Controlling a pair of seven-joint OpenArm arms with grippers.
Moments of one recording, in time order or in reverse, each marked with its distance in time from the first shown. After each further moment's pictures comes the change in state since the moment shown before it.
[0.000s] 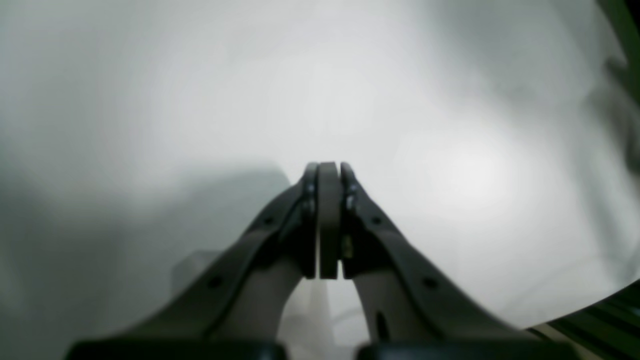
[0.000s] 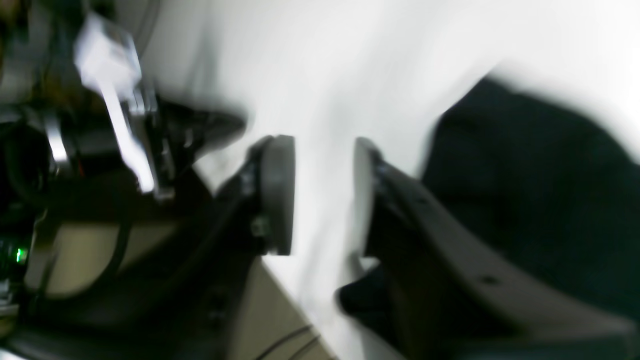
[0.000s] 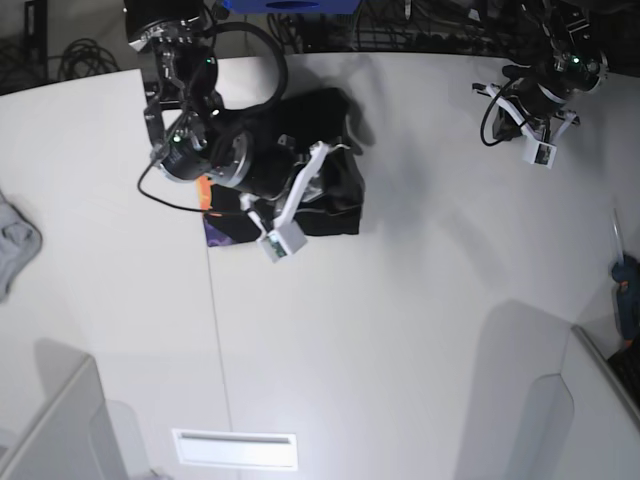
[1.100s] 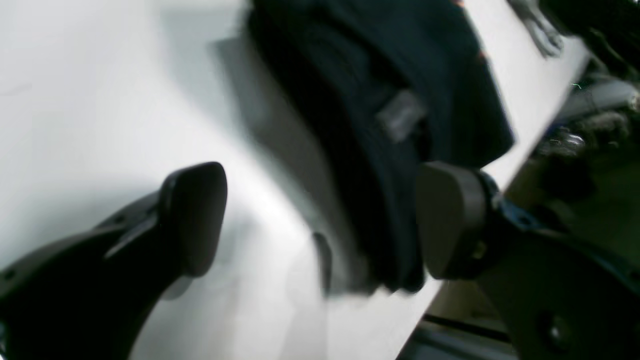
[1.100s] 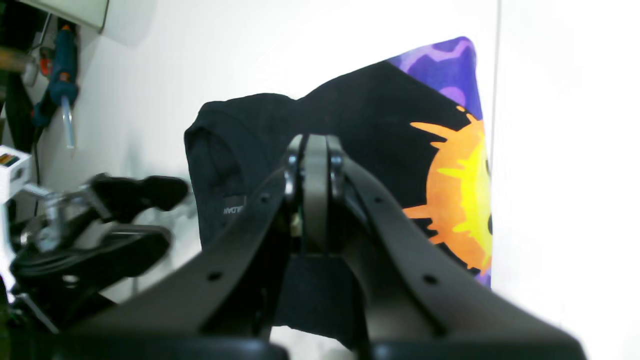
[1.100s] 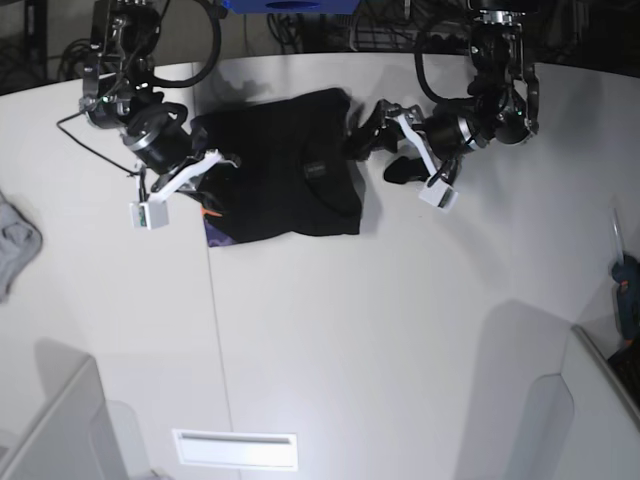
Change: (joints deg) left arm -13.5 0.4 25.1 -10.3 -25.3 0.5 6.0; right arm -12.9 2.4 21.9 -0.3 -0.2 0.0 13.3
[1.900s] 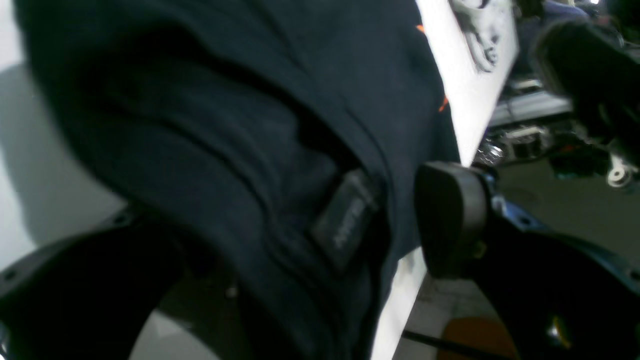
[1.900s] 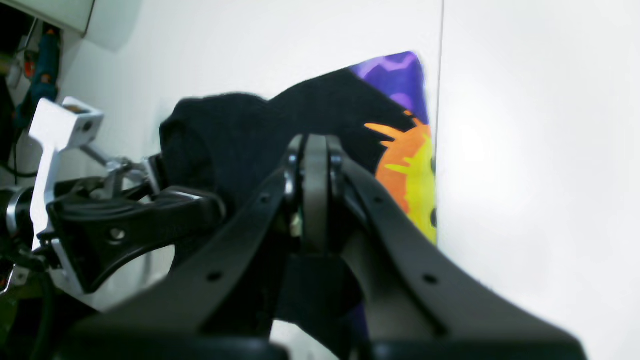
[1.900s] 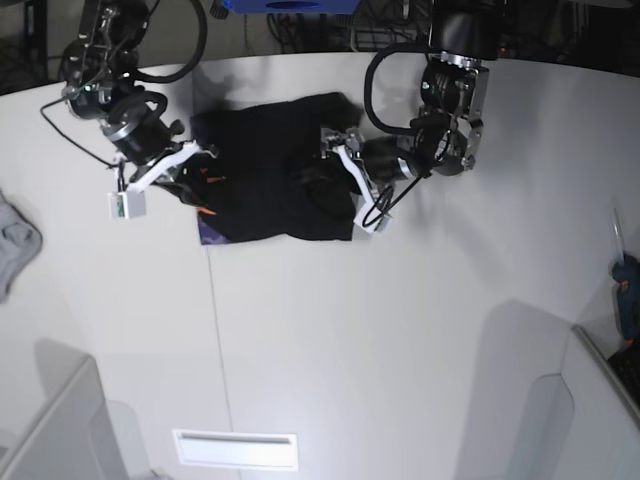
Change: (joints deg) left arm -10.3 4.8 11.4 -15.6 -1.7 8.2 -1.9; right arm -2.5 -0.6 7.2 0.0 -0.1 7.0 0.0
